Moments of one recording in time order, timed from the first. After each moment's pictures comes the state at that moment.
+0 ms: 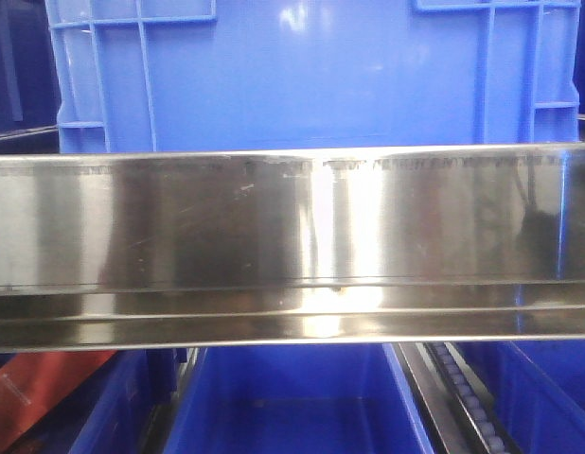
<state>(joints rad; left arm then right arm) 0.00 0.01 0.00 -0.07 -0.03 0.07 0.19 0.01 0.00 -0.01 0.04 0.03</state>
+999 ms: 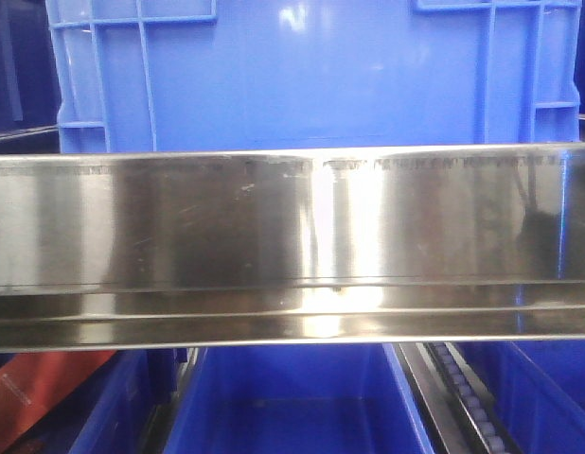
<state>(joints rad) -0.05 0.01 0.00 -0.01 0.00 0.00 0.19 0.00 0.00 -0.01 0.04 0.03</state>
